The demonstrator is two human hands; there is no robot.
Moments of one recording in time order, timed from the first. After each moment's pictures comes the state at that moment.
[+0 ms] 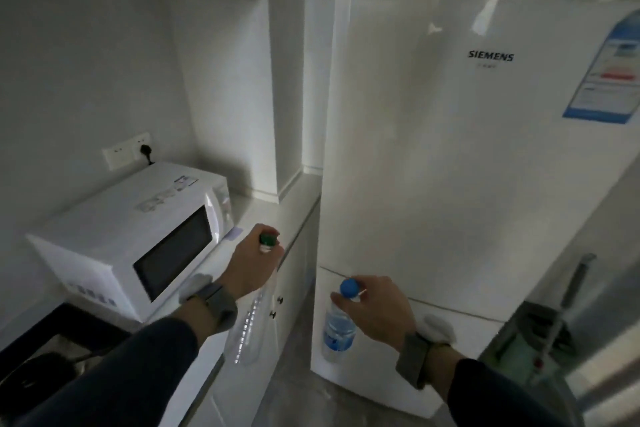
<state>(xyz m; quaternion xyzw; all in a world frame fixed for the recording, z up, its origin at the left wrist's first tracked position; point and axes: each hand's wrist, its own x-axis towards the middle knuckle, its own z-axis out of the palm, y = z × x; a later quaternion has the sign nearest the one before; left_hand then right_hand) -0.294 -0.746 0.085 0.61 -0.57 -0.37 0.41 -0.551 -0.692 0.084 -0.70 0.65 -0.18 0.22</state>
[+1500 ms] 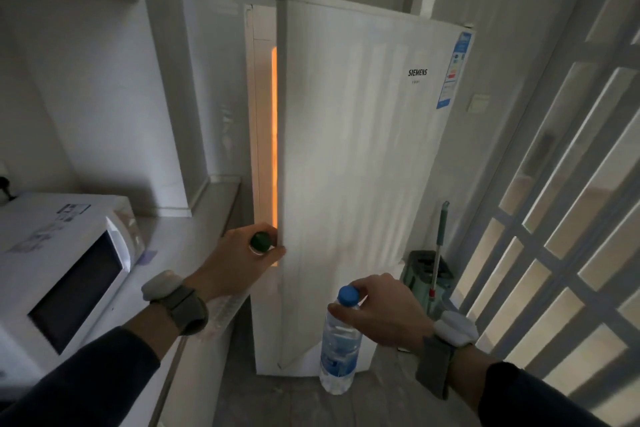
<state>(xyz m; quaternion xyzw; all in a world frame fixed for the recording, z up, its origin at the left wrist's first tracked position) -0.342 -0.697 0.137 0.37 -0.83 -0.28 0.31 -0.580 -0.543 0.133 -0.64 0.73 -0.18 0.16</state>
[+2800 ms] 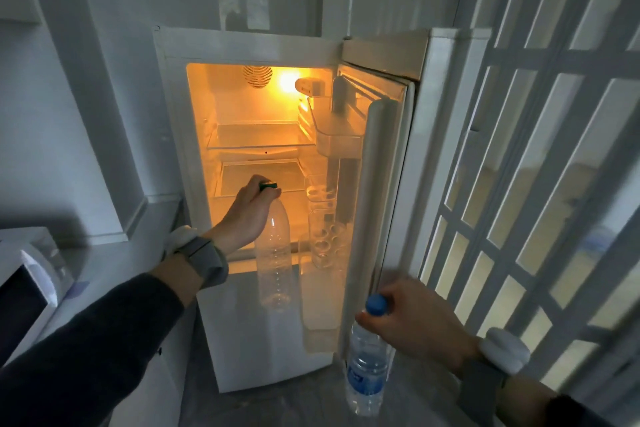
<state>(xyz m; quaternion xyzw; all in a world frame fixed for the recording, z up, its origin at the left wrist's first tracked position) -0.484 -0.647 0.210 0.34 -0.75 -0.44 0.36 -0.659 -0.377 0.164 -0.55 0.81 -0.18 0.12</state>
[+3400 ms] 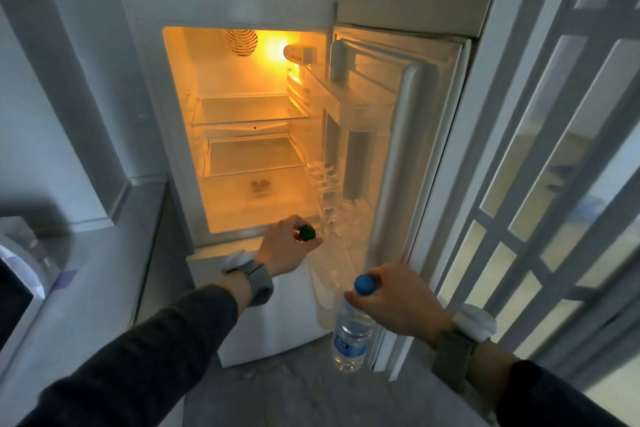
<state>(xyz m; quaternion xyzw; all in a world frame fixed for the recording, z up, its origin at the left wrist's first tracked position) -0.526 -0.638 0.093 0.35 -0.84 -0.34 0.24 -0.641 -0.415 0.130 -0.50 0.83 -0.21 0.15</state>
